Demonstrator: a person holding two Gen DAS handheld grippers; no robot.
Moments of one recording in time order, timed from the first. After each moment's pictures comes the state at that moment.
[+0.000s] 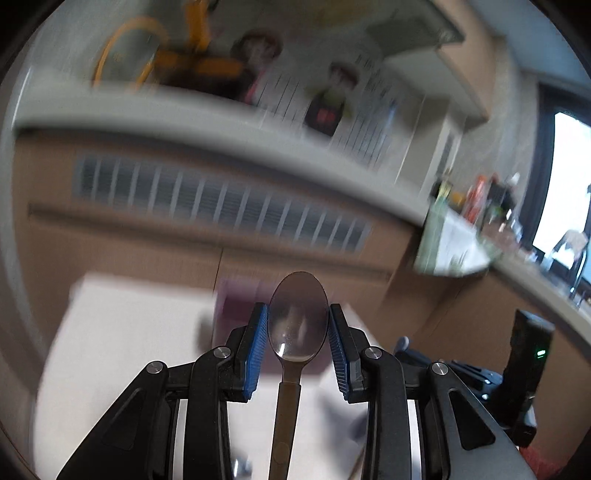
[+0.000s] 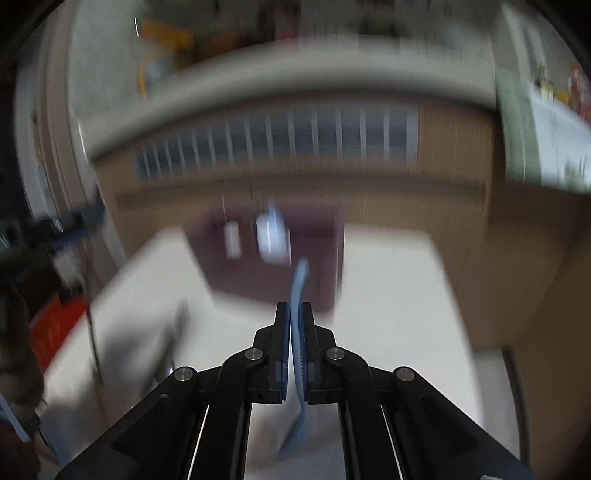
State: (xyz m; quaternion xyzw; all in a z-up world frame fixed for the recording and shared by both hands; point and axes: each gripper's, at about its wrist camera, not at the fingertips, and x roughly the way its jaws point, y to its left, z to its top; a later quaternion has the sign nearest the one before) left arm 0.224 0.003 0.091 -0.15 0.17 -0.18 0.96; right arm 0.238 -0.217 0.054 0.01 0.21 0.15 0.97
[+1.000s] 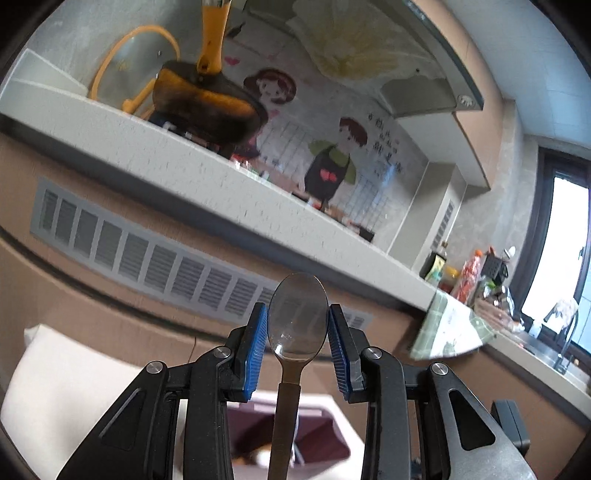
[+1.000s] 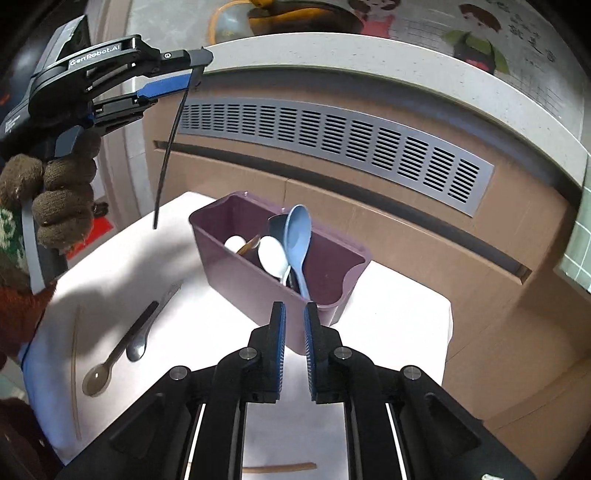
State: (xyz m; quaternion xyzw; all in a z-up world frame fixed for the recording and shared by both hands) left arm 0.325 0.020 0.095 -0.24 0.09 -0.19 0.95; right arm 0.287 -0.218 0.026 -0.14 0.31 0.23 0.91
